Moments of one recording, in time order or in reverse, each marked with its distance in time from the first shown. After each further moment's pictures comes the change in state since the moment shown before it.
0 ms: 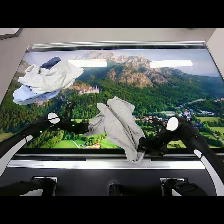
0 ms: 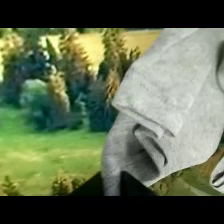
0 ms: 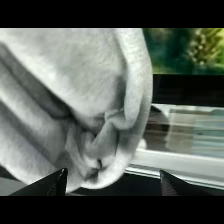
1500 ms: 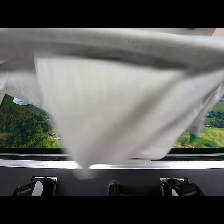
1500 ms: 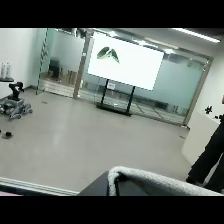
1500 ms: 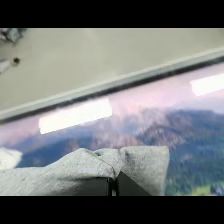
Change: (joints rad) left arm 0.665 0.888 0.533 -0.003 0.130 0.008; right arm -0.001 0.419 0.988 -0.630 -0.024 0.233
